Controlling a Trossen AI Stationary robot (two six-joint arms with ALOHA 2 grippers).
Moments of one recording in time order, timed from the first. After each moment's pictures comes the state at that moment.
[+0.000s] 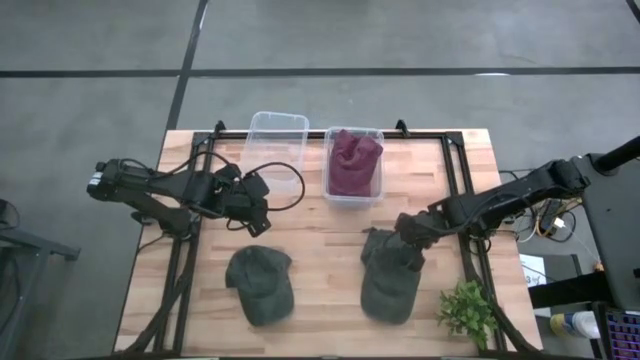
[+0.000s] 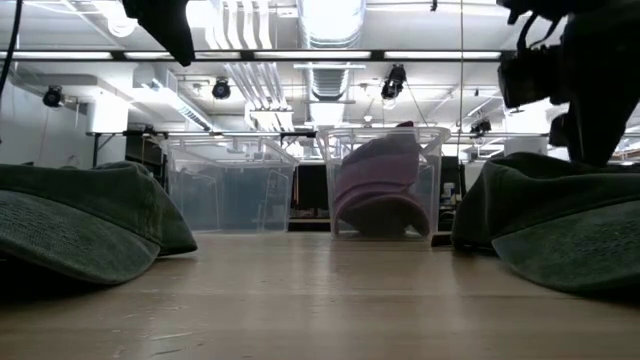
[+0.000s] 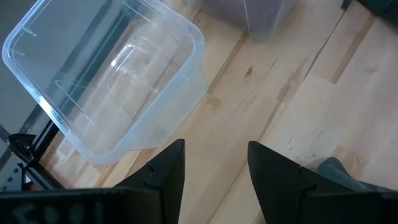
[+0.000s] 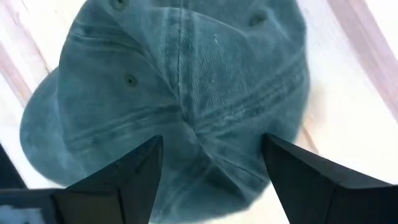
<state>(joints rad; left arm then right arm) -0.21 1.30 1.39 -1.31 -0.52 -0.66 0.25 1.18 0.71 -0.76 -0.10 0.86</state>
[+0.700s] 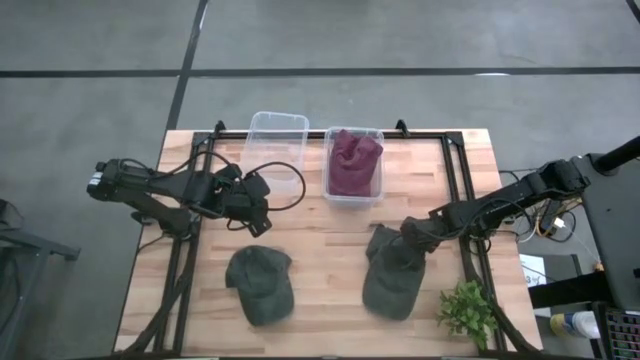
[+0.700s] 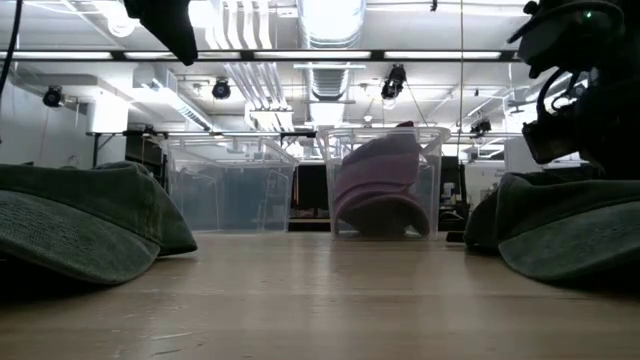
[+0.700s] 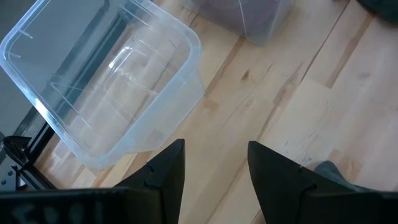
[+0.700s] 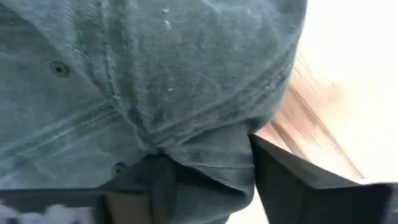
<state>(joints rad) -0.21 1.30 1.39 -1.29 -0.52 -0.66 0.25 1.18 0.49 -0.59 -0.14 1.05</state>
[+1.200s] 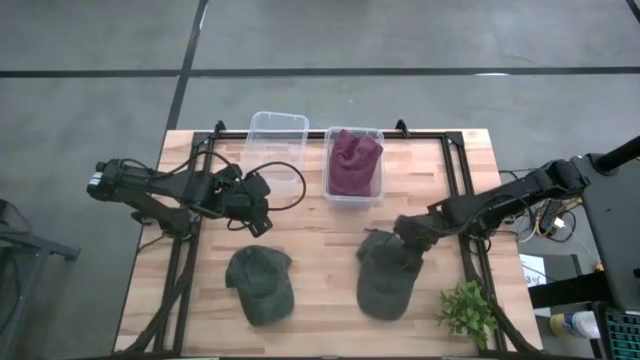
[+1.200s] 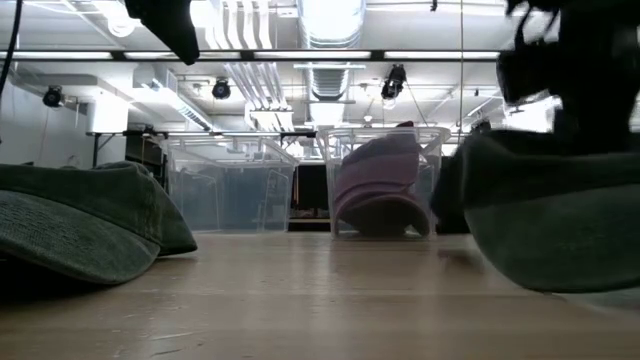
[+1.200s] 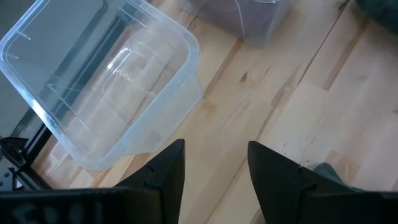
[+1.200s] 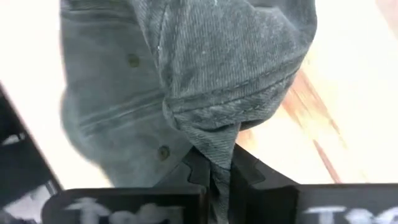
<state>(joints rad) -0.21 1.30 1.39 -1.28 -0.52 -0.66 0.25 1.18 0.71 -0.71 -0.17 0.91</state>
